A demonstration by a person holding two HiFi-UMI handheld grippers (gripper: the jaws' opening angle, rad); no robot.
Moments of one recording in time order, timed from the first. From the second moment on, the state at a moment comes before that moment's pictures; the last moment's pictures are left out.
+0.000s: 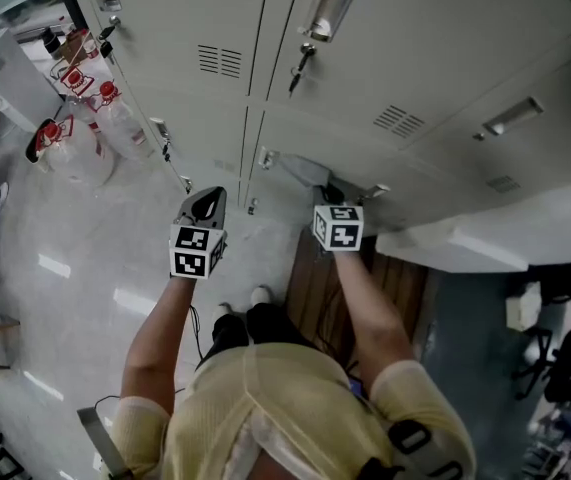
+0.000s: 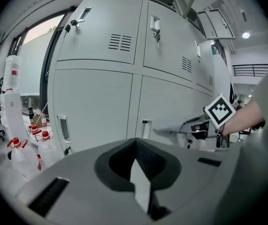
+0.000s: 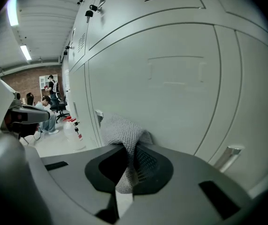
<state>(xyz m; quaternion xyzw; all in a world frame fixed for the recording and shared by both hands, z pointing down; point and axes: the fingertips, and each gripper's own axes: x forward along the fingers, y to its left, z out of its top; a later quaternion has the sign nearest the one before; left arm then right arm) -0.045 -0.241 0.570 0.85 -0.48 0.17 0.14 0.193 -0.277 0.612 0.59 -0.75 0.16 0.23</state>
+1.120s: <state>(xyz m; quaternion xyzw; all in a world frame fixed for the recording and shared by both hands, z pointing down) 0.022 -0.242 0.569 0.89 -0.42 0.16 0.12 0.222 -0.235 0.614 0.59 -0.76 0.19 0.20</state>
